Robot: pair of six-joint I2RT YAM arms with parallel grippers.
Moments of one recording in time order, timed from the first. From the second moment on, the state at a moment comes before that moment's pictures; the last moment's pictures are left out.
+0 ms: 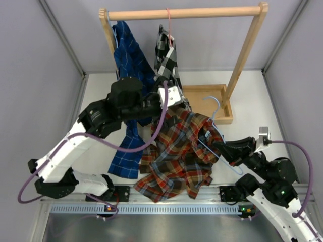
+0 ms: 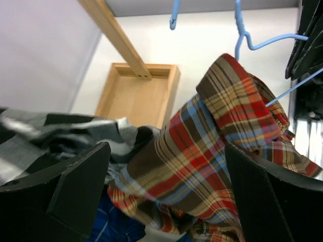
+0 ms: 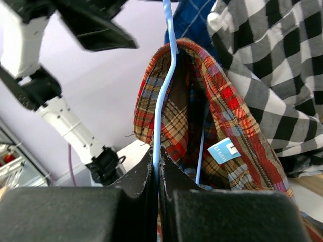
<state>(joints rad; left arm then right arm) -1.00 1.28 1.77 -0.76 0.17 0.38 0.60 0.01 0.45 -0.07 -0.33 0.55</state>
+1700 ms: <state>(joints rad) -0.93 1.43 1.71 -0.88 0.73 0.30 0.61 0.06 0.73 -0.26 -0.40 0.46</state>
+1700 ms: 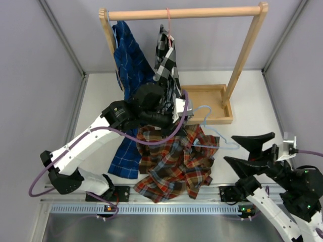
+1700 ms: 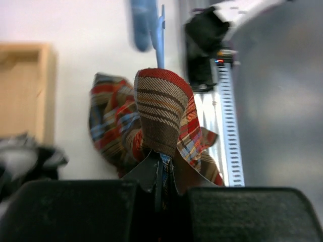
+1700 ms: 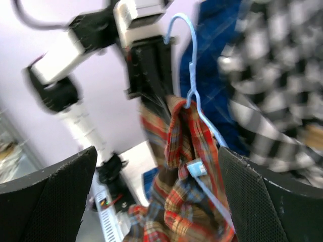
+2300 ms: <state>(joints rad) -0.93 0.97 1.08 -0.31 0.12 -0.28 0.61 0.07 0.46 -0.40 -0.18 0.96</state>
